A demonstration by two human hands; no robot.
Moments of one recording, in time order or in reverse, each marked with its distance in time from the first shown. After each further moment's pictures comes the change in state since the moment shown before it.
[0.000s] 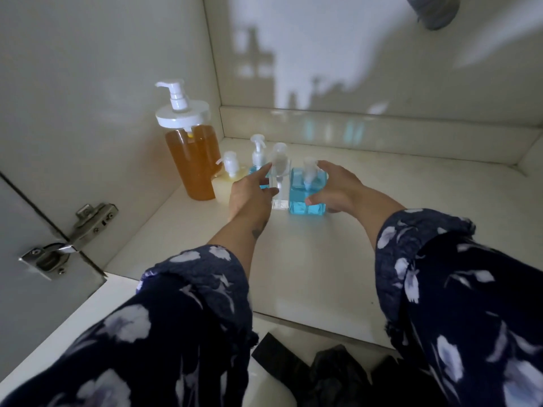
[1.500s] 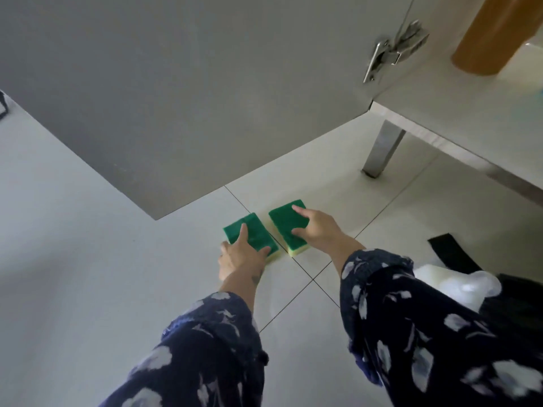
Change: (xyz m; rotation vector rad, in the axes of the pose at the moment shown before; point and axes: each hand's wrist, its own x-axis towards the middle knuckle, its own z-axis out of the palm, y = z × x) left_hand -0.312 -0.327 -0.235 0.327 0.193 -0.956; right_hand -0.220 -0.074 0.400 -0.278 -0.726 -0.271
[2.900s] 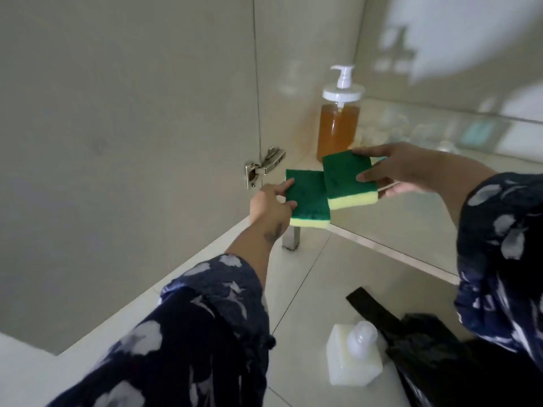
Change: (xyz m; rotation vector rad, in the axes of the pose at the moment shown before) left_hand -0.086 0.272 -0.037 -0.519 -0.090 0.810; right_hand -0.137 0.035 -0.322 0.618 0.390 0.108
